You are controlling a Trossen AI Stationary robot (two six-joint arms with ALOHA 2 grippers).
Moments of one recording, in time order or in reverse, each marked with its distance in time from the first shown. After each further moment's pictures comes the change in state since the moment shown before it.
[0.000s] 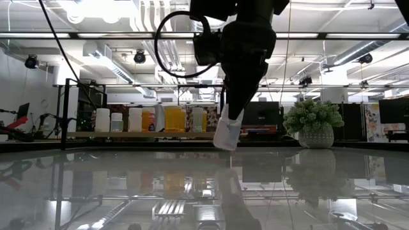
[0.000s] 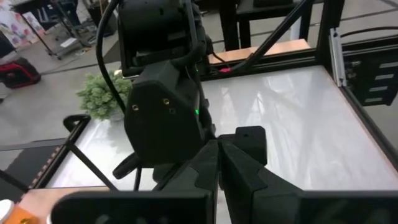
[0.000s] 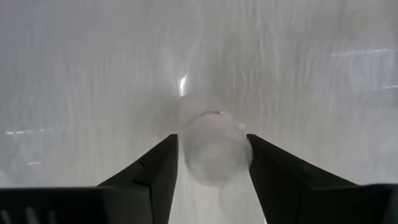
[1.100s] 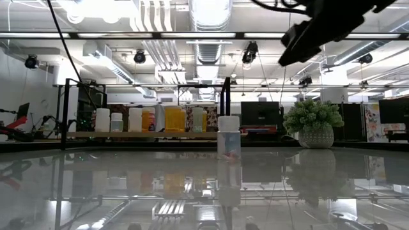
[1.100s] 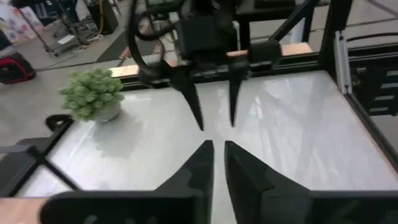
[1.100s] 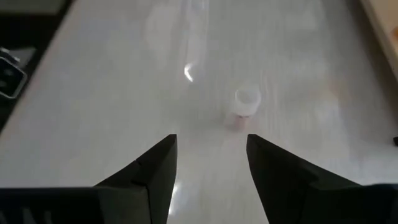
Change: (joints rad) left arm 0.040 0.140 -0.002 0.167 0.028 -0.004; right arm 0.206 -0.680 -0.705 0.561 0.180 -0.066
